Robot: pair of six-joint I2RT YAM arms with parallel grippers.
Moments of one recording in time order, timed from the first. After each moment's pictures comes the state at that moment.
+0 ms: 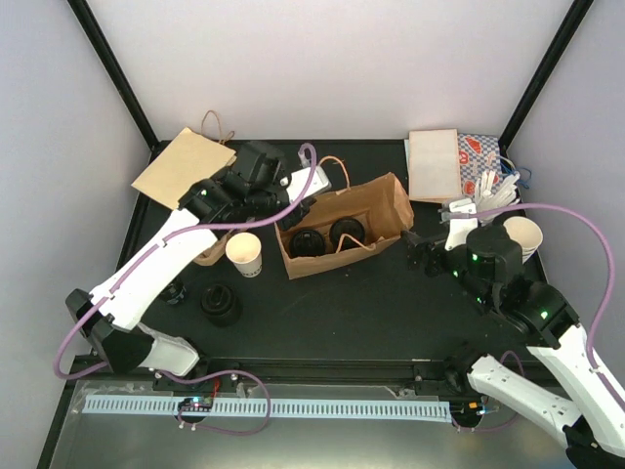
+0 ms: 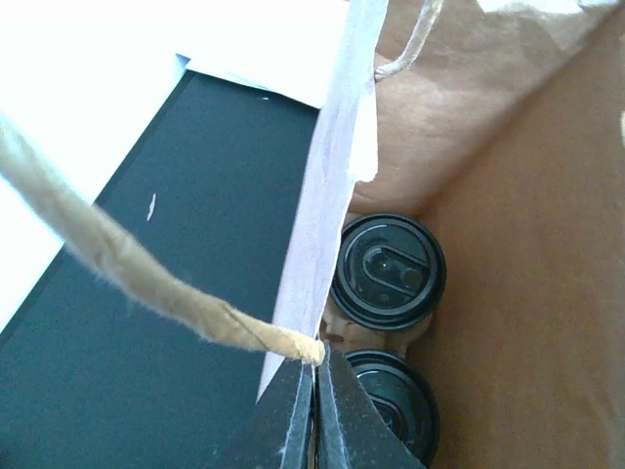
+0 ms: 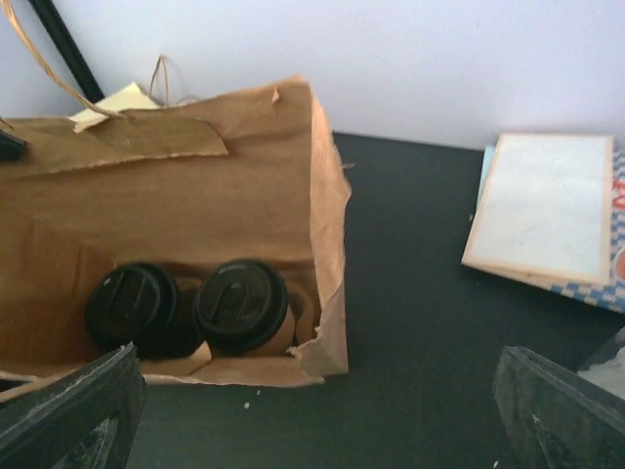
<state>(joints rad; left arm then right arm) -0.66 1.43 1.60 -0.85 0.18 0.41 0.69 0.69 1.08 -0.80 0.28 0.22</state>
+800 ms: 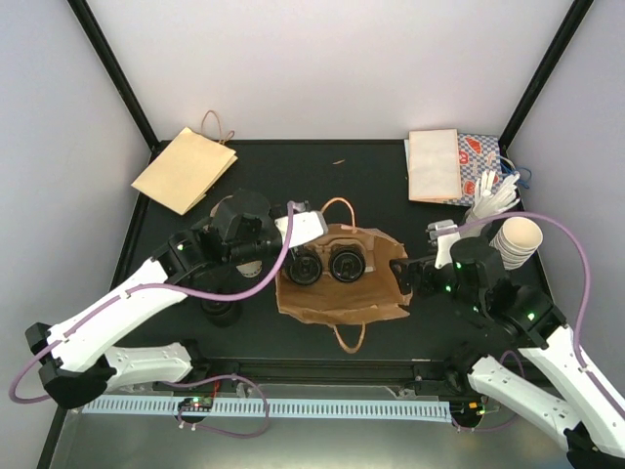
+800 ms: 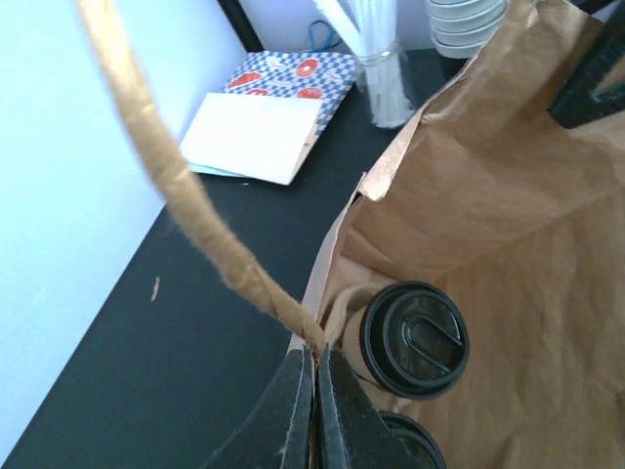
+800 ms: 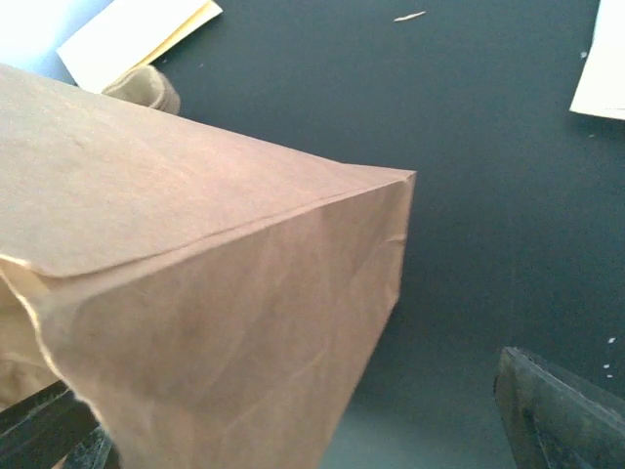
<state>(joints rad) -0.89 1.12 1.30 -0.65 0.05 0.43 0.69 0.65 0.95 -0.90 0.09 0.40</state>
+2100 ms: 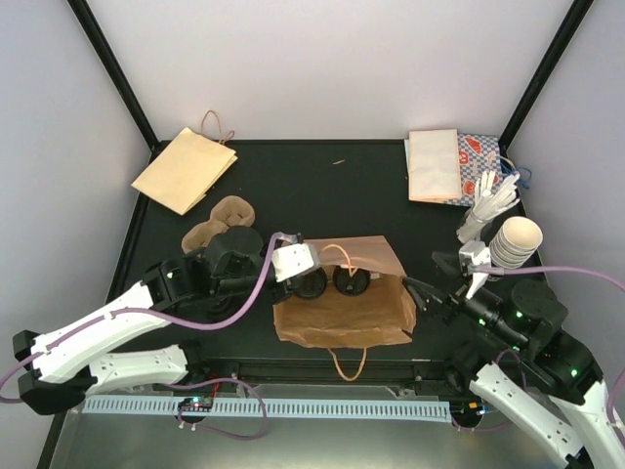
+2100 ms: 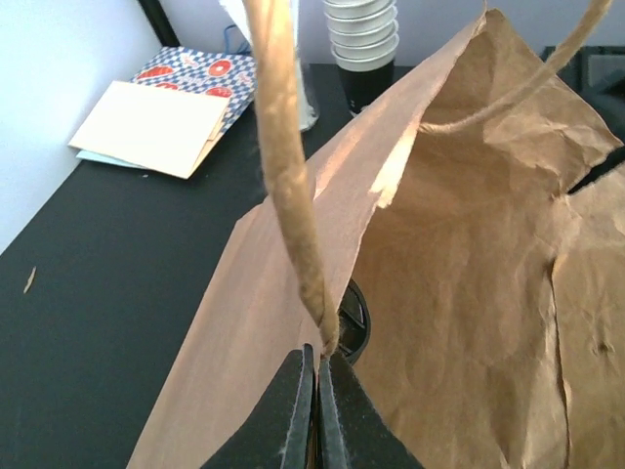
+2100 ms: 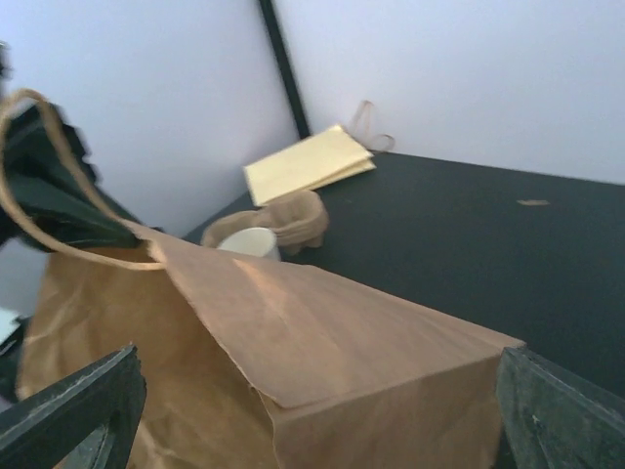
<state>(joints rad) -1.04 0.93 1.07 -0.62 0.08 0.23 0.69 0.28 0.85 -0.72 -0.15 0.24</state>
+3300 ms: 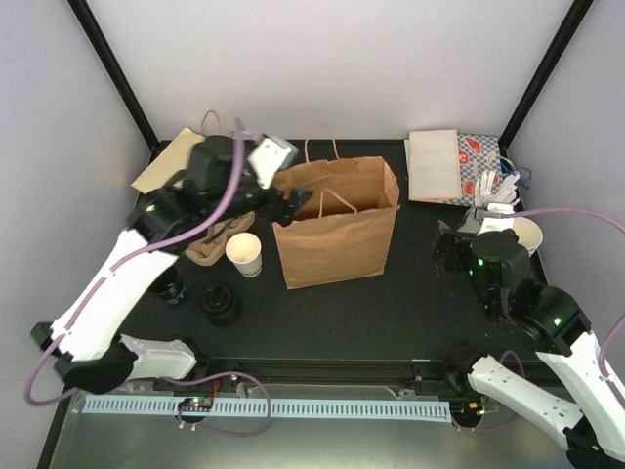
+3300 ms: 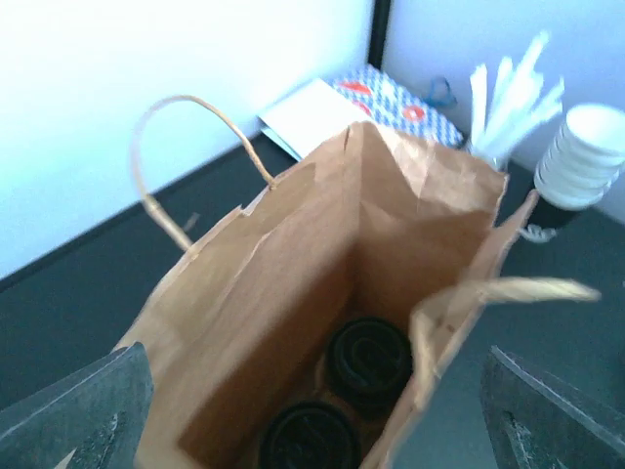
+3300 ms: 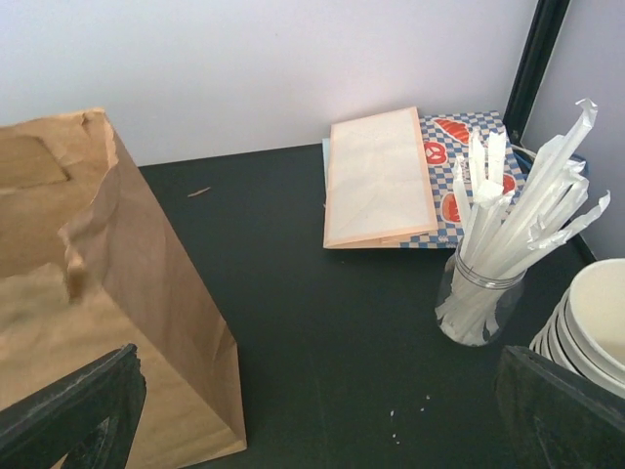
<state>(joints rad) -0.73 1.32 1.69 -0.88 0.04 -0.01 0.69 0.65 1.10 -0.94 0.61 0.43</state>
